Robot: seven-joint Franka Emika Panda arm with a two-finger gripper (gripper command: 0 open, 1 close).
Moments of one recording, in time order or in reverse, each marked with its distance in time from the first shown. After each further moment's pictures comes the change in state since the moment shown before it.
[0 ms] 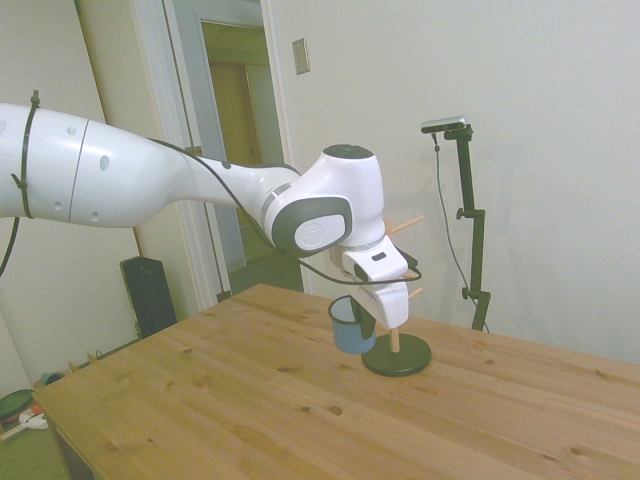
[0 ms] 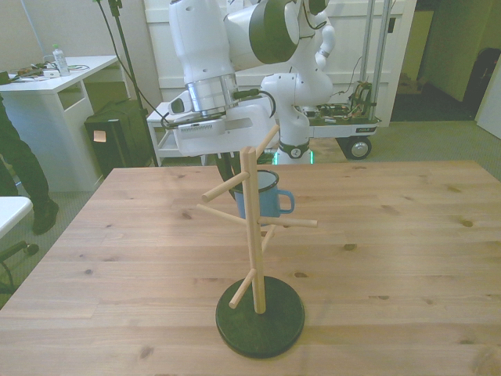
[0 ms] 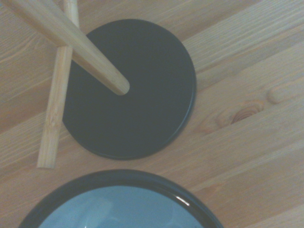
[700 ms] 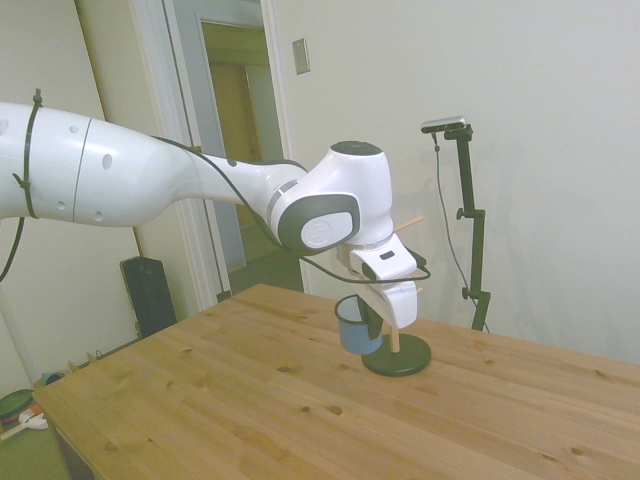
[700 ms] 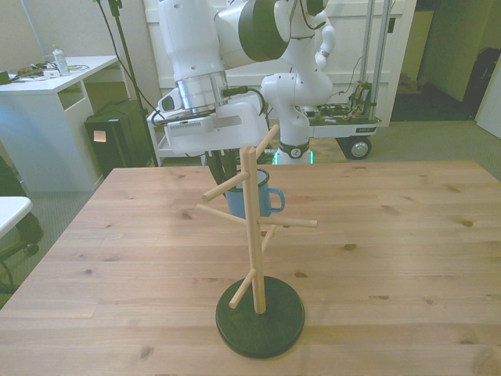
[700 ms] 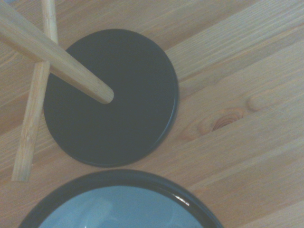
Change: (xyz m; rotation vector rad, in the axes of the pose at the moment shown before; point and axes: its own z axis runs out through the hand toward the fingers) arm 0.016 0.006 -0.006 -0.001 0.003 0.010
